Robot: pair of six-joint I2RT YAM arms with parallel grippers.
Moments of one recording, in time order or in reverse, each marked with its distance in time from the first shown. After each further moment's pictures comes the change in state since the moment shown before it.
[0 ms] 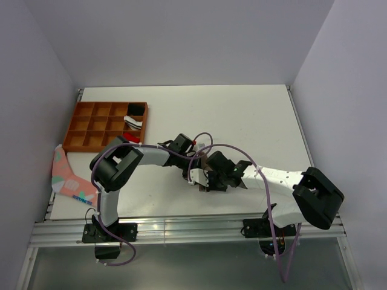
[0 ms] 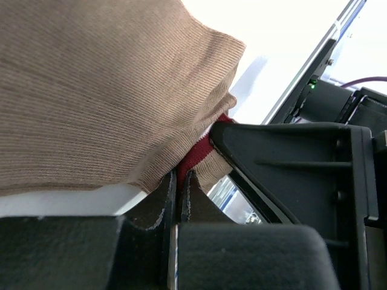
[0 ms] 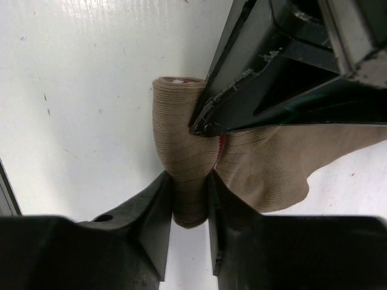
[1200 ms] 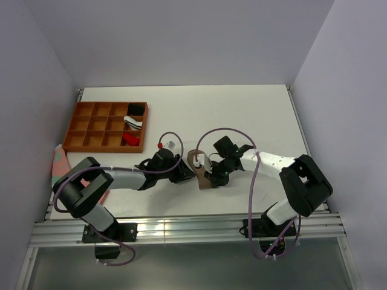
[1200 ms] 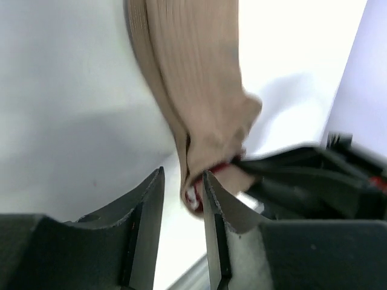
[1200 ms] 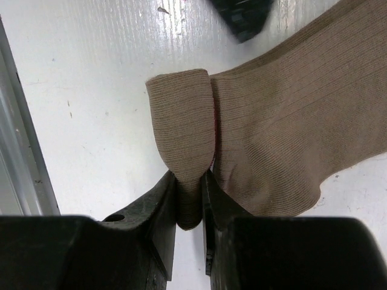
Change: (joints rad) left arm -0.033 -0.390 -0.497 0.464 -0.561 -0.466; right arm -0.245 0.146 0.121 -0.123 -0.336 -0.021
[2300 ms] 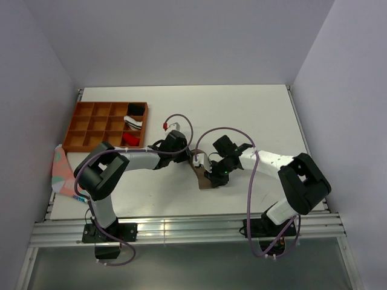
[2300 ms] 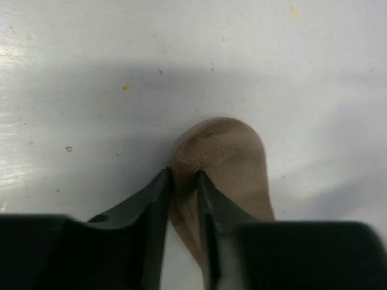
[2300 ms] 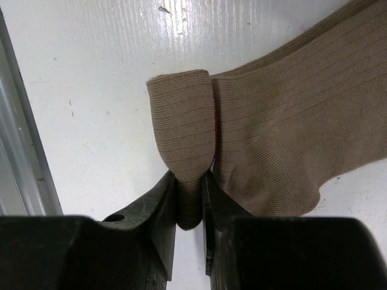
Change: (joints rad) left arm 0.058 0.219 0.364 -0.237 -0.298 0.243; right arm -0.003 0.024 0.024 -0.029 -0.009 -0.009
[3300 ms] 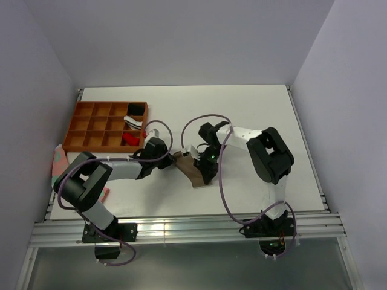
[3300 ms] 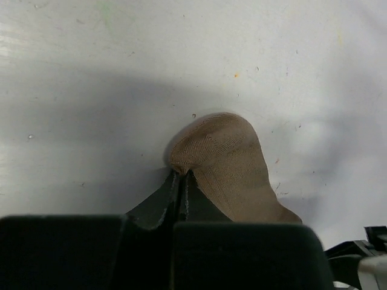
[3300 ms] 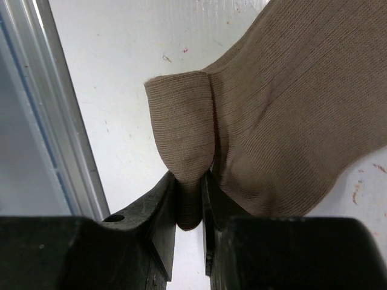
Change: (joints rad) left arm 0.123 -0.180 -0.277 0.126 0.028 -0.050; right arm -0.013 0.420 0.470 -0.431 -0.129 -0.058
